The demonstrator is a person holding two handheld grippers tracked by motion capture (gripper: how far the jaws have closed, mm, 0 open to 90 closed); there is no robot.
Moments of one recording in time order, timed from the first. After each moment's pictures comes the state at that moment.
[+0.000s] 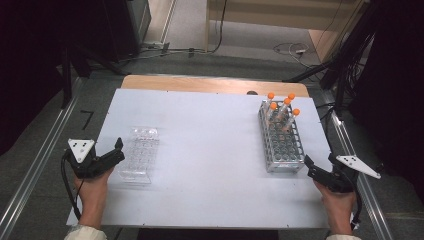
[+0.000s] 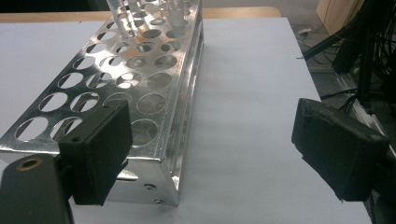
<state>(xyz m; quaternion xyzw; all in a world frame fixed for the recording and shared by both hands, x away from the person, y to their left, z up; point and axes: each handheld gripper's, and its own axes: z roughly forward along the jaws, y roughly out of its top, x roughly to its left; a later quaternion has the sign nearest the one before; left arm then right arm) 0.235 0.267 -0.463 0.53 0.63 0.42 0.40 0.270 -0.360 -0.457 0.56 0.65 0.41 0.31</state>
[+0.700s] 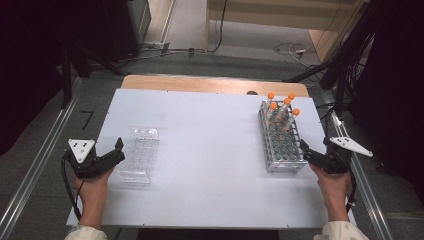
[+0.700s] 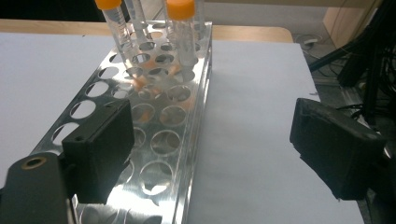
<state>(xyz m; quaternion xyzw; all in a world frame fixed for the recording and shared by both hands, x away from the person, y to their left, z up) 0.235 0.266 -0.463 0.53 0.62 0.42 0.40 0.314 -0.348 -0.438 0.54 0.67 0.41 0.31</state>
